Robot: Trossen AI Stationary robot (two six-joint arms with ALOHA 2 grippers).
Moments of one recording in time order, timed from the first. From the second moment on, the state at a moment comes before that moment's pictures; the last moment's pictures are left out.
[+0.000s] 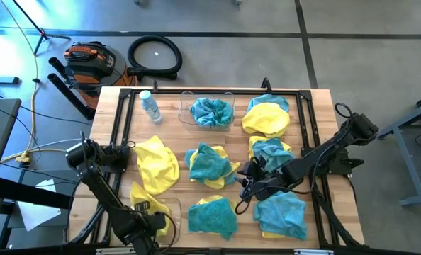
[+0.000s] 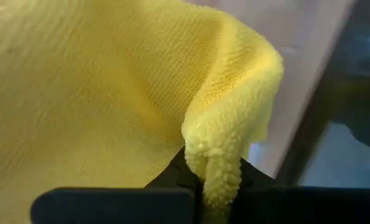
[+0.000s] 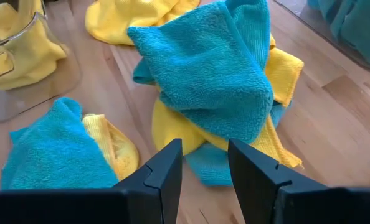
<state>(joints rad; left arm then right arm) -0.97 1.88 1.29 -0.90 -0.09 -1.24 0.53 1.50 0.91 -0.28 0.61 0.83</state>
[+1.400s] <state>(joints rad) -0.95 1.84 1.45 -1.49 -0.21 -1.25 0.52 1.50 0.91 -0.28 0.62 0.83</state>
